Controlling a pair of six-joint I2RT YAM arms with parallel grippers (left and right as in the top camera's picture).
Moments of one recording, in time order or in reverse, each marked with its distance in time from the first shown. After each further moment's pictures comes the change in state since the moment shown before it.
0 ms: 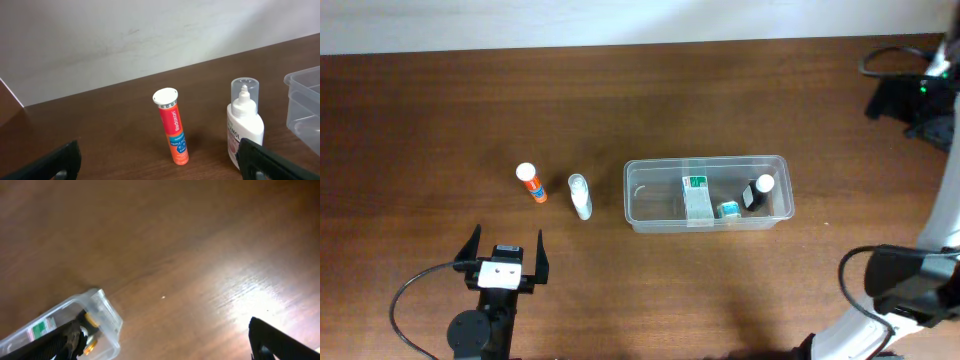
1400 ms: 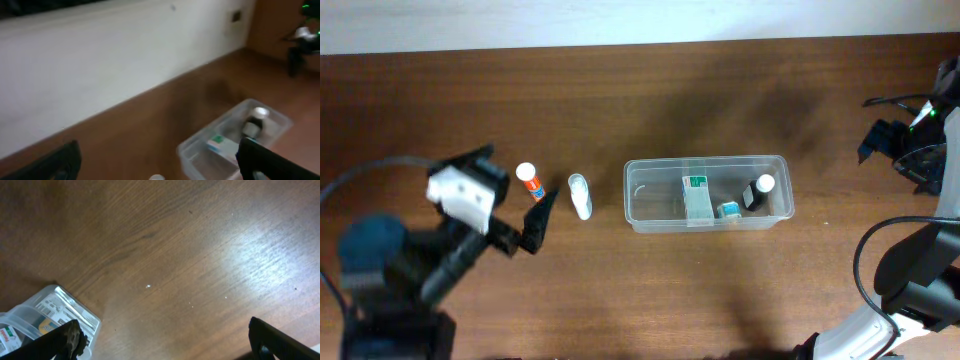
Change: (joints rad) left arm 0.003 0.794 1.101 -0.510 0.500 -0.001; right arm -0.095 0.005 -0.388 0.177 -0.042 0.015
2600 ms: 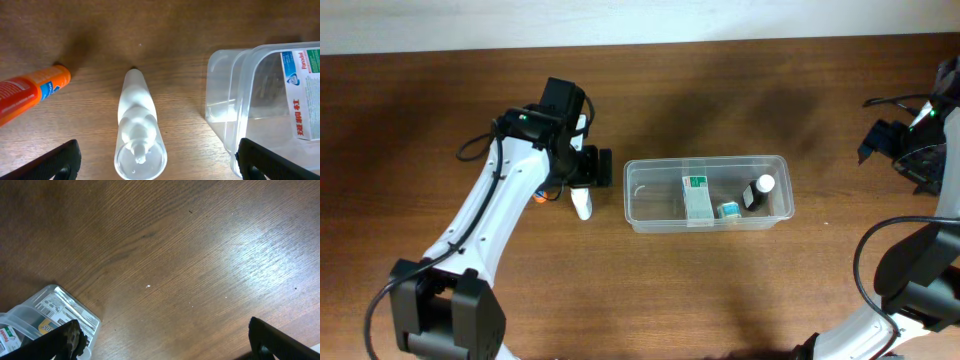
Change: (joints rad) left arm -0.356 0.967 0.413 -0.541 -0.514 -0.524; right arm 0.000 0.000 -0.001 0.000 0.000 0.000
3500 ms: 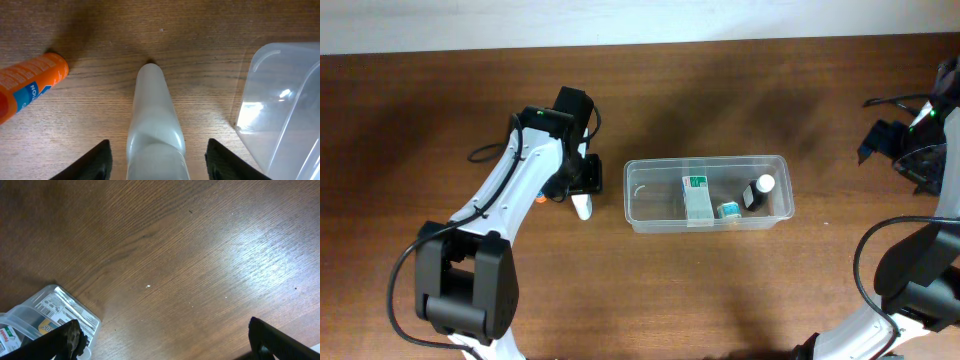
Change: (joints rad) left arm 0.000 0.135 0.000 -0.012 -0.044 -0.022; right arm 0.000 0.000 0.000 0.000 0.000 0.001
